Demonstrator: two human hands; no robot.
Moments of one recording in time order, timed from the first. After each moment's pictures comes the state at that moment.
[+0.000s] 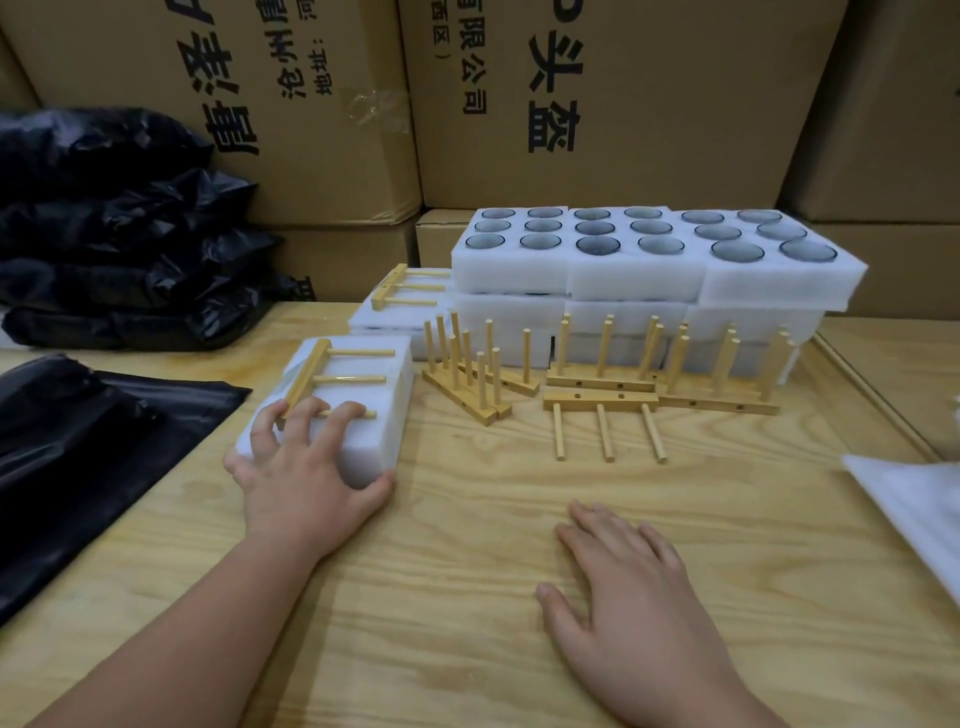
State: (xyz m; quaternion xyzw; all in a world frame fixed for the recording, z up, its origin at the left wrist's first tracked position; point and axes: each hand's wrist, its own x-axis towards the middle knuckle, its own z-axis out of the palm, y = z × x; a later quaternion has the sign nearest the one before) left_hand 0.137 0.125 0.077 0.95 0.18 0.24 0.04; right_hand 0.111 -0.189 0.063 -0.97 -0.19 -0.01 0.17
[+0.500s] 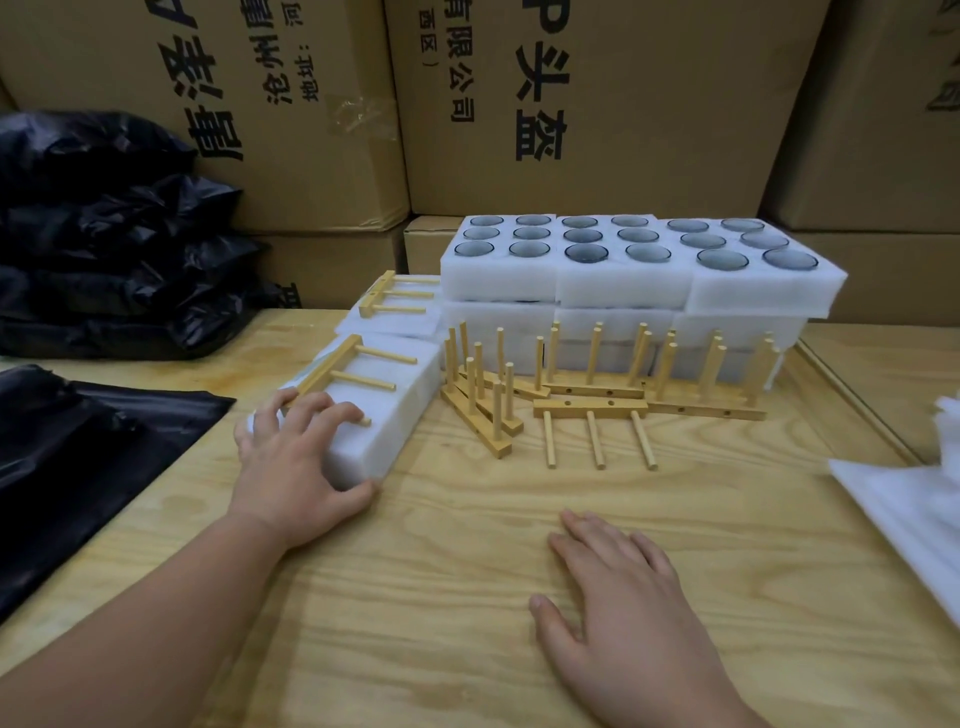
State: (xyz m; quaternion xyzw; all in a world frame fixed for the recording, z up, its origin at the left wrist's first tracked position) left_hand 0.157 0.151 0.081 0.96 0.05 0.25 0.09; right_hand 0.112 -0.188 0.065 -0.97 -0.18 0.00 0.17
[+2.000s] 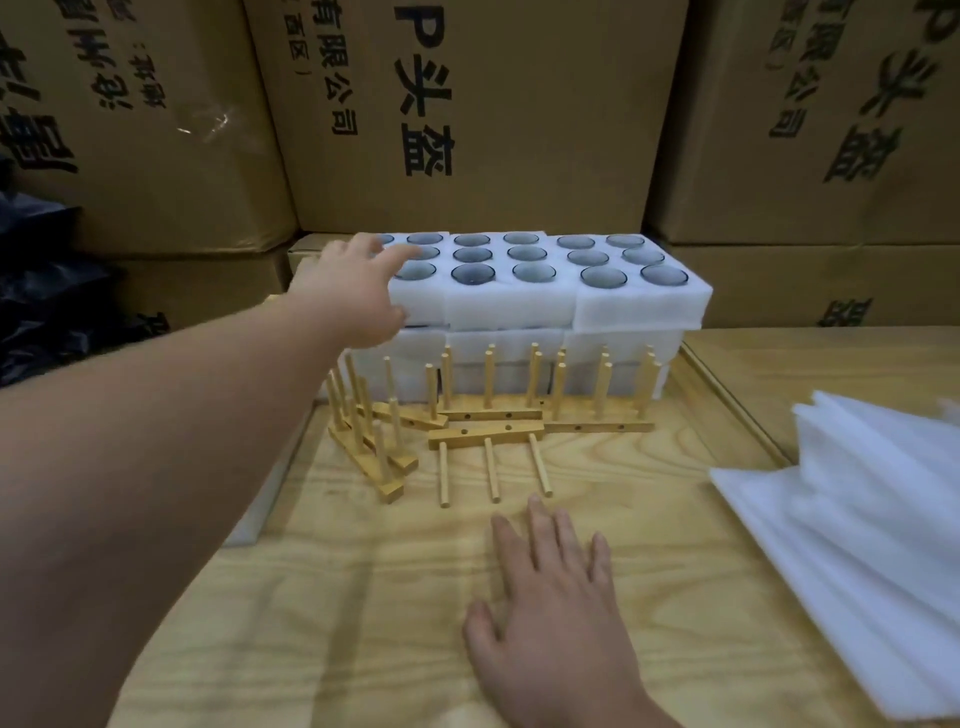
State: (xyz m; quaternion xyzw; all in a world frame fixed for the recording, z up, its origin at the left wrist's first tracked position) left_hand 0.352 0.010 0.234 0.99 -0.03 0.15 -0.05; right_hand 0.145 -0.210 0.064 -0.98 -0.09 0.00 0.16
